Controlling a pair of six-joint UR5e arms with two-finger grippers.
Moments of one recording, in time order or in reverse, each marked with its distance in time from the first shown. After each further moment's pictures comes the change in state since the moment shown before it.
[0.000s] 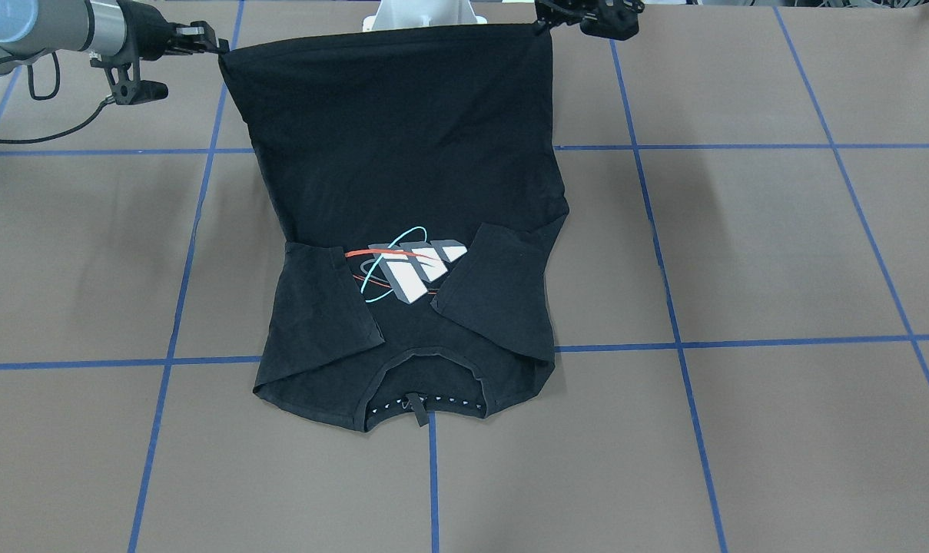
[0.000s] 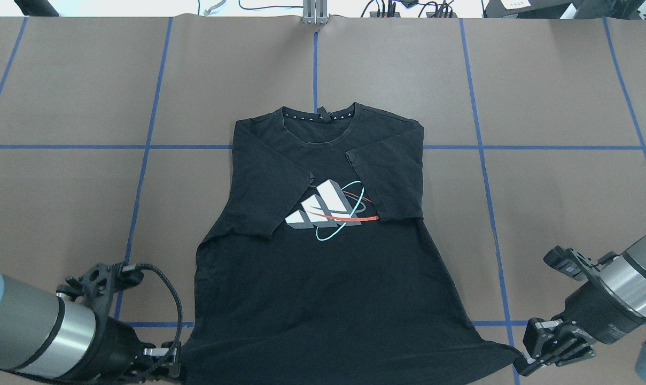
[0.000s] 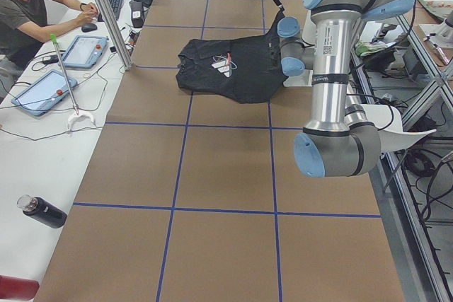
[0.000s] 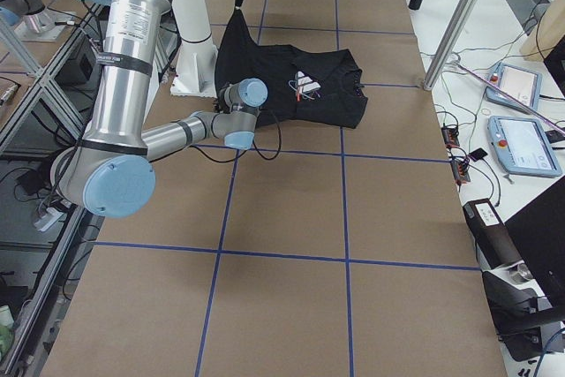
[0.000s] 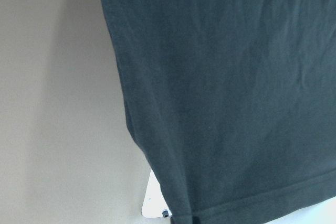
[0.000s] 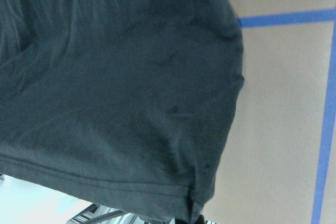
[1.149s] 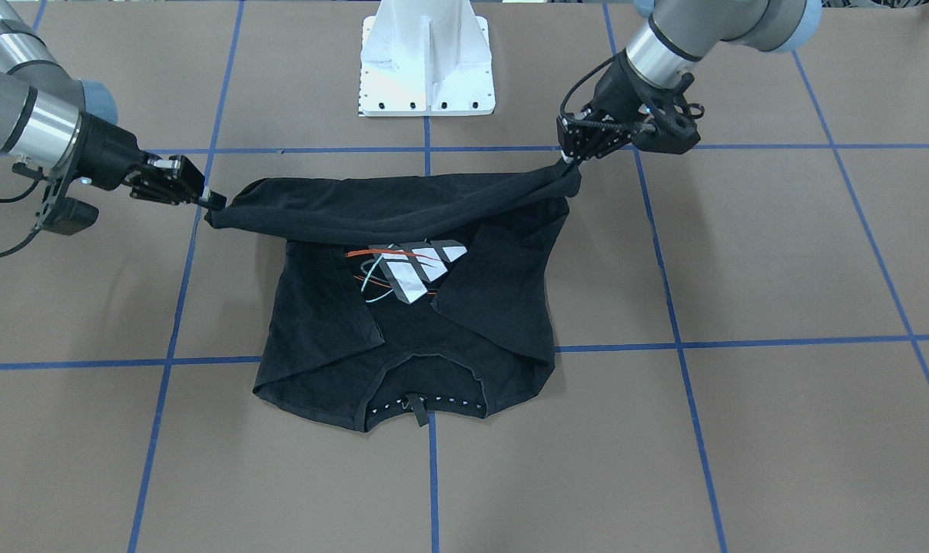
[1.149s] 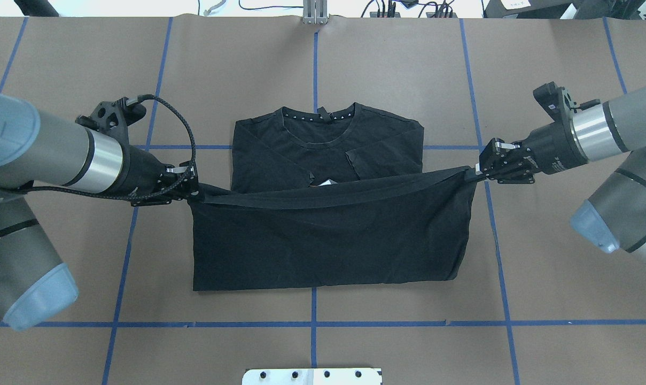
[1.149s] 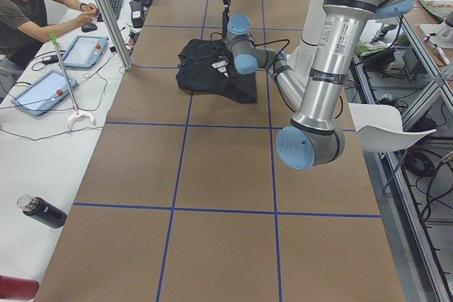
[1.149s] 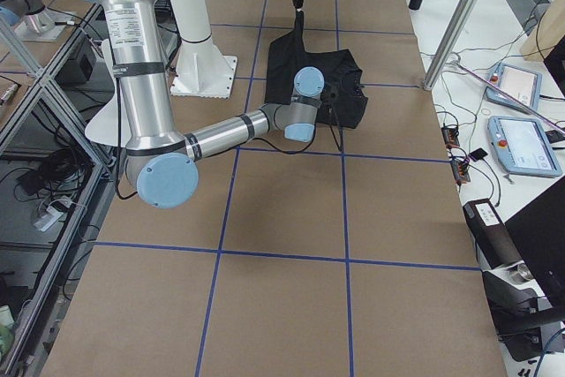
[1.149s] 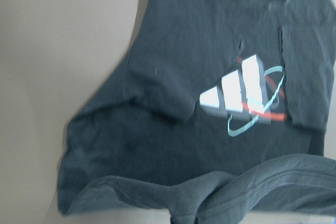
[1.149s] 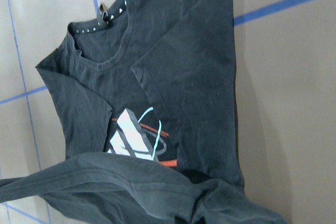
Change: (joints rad) left arm -0.378 -0.274 0.331 -0.012 0.006 0.123; right arm 0.333 0.377 -0.300 -0.011 -0.217 -0.136
